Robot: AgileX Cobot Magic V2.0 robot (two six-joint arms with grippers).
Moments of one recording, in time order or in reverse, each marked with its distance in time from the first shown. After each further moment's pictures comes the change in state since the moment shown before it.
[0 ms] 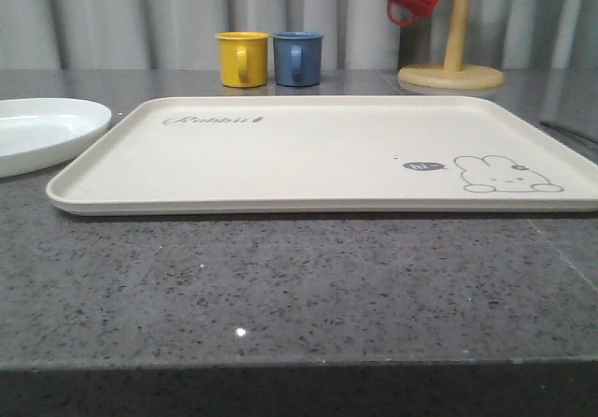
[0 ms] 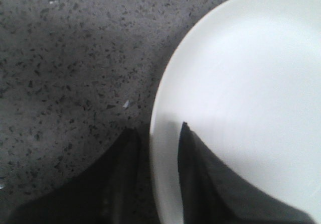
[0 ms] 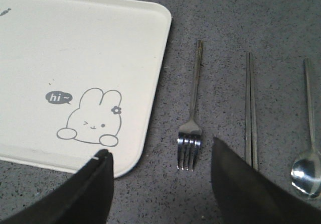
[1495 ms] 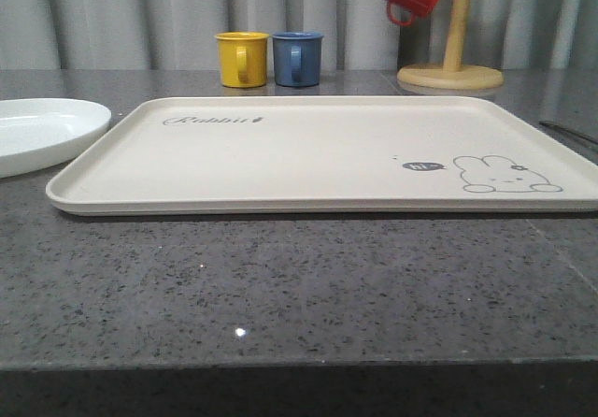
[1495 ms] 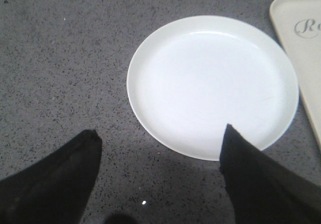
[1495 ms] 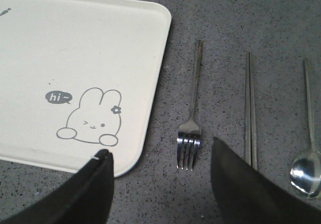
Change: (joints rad) left arm -0.266 -0.644 0.228 0.616 -0.033 -0.471; right arm 0.000 0.000 0.000 0.000 0.000 0.000
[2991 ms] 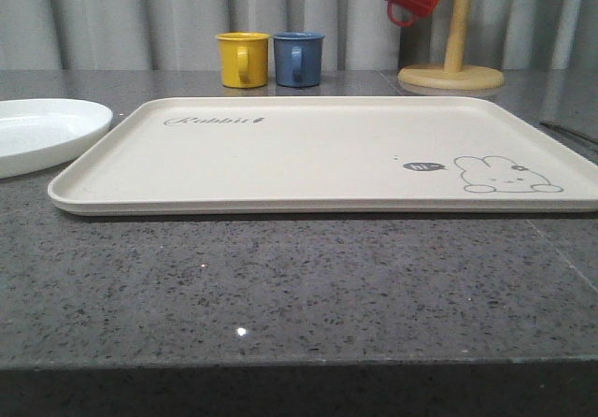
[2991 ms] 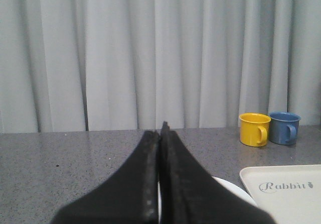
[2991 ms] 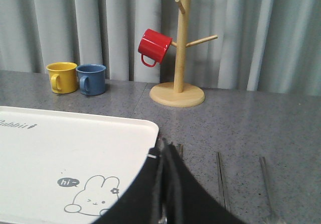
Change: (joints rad) left arm -0.022 -0.836 0.451 -0.058 -0.464 0.000; right arm 0.000 -0.553 0.245 0.004 -0.245 0.000
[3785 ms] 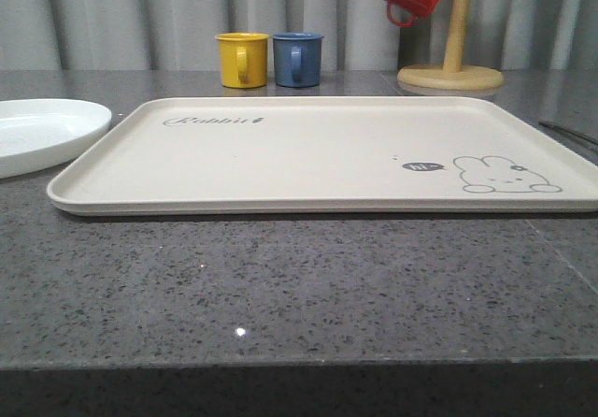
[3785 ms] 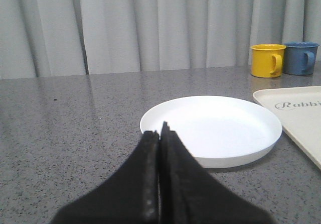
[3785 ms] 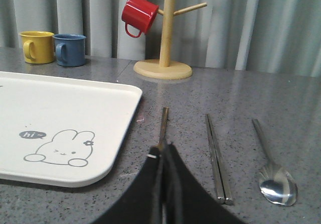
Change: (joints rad) left arm 0.000 -0.144 0.419 0.036 -0.200 0.000; right arm 0.000 -0.167 0.441 -0.046 -0.327 0.000
